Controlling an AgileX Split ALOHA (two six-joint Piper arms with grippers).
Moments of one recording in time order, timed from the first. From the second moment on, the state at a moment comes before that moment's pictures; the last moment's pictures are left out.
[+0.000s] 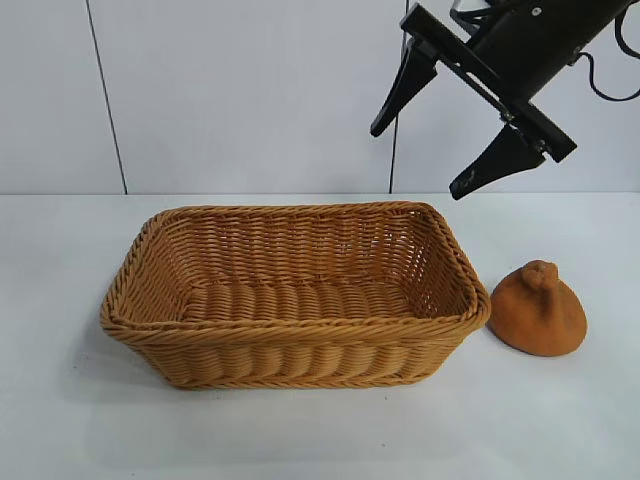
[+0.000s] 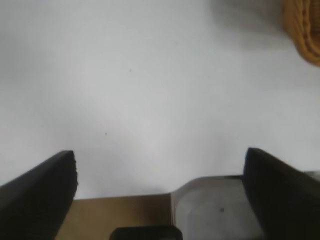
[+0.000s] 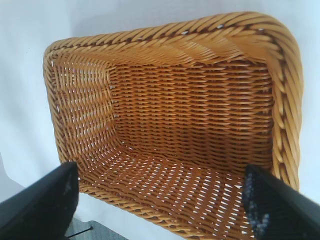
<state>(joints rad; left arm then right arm) -0.08 0.71 -0.57 -0.01 1.05 -0.05 0.20 1.90 -1.47 0.65 1.05 -0.07</state>
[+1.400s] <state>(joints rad) -0.08 0.00 -0.50 0.00 1.06 -0.04 0.00 1.91 -1.47 0.27 1.12 0.00</state>
